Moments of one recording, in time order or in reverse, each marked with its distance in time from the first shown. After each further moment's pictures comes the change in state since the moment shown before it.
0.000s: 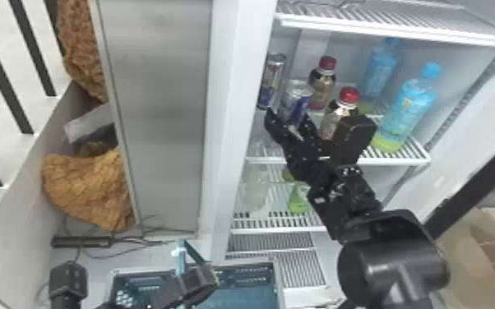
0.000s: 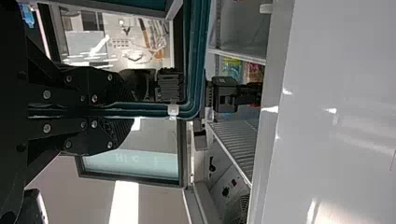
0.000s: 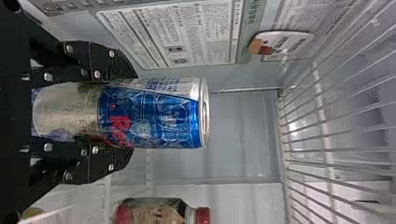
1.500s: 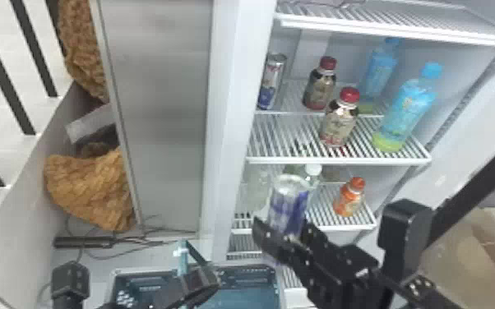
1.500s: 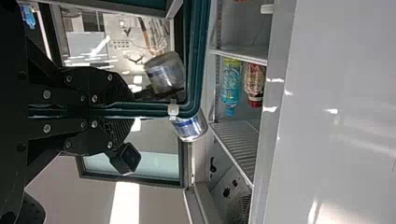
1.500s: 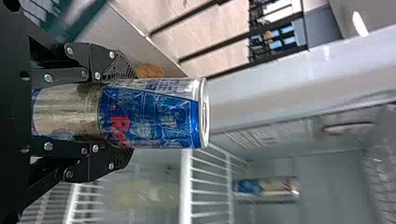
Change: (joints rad) left arm 0.000 0.002 0.000 0.000 -0.002 0.000 0.000; right arm 0.614 -0.051 -0.068 -0.774 -0.165 0.596 0.075
